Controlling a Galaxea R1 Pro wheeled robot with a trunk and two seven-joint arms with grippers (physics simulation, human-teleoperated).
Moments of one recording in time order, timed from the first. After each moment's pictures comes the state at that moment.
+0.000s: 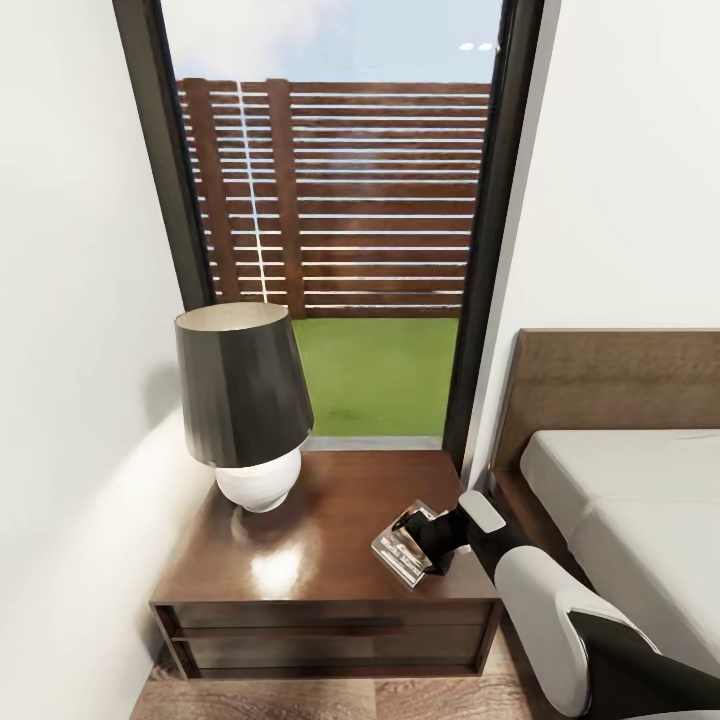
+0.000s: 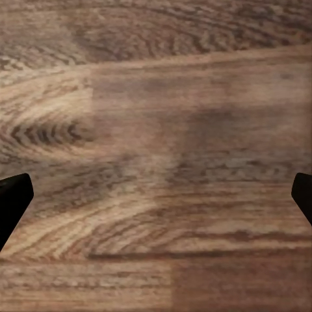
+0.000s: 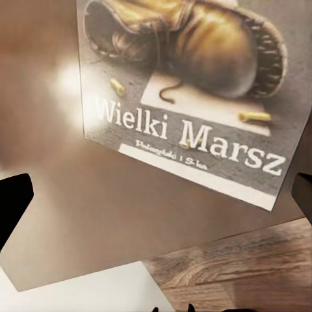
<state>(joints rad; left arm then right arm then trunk) -0.26 0.07 -0.12 -0.15 0.07 -0.14 0.02 -0.91 0.11 -0.24 -0.33 -0.91 0.75 -0.44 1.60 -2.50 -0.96</state>
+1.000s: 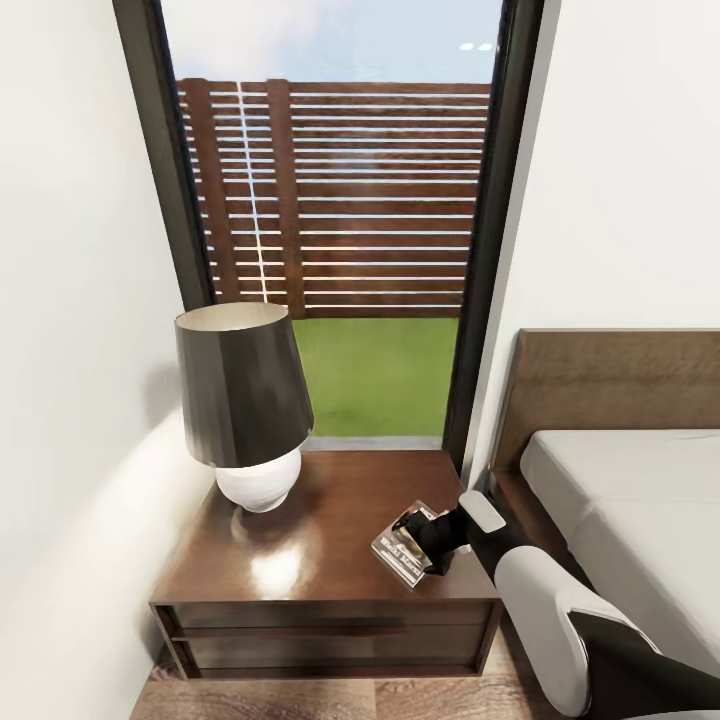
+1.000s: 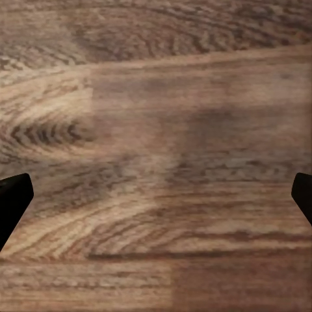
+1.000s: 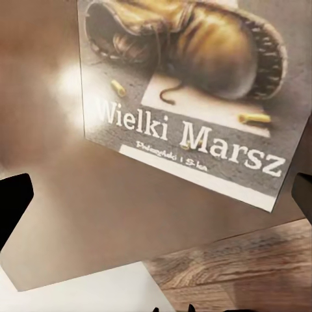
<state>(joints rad) -0.26 0.07 -0.12 -0.15 0.07 -0.14 0.02 -0.91 0.11 -0.24 -0.33 -0.91 0.75 -0.44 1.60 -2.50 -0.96</state>
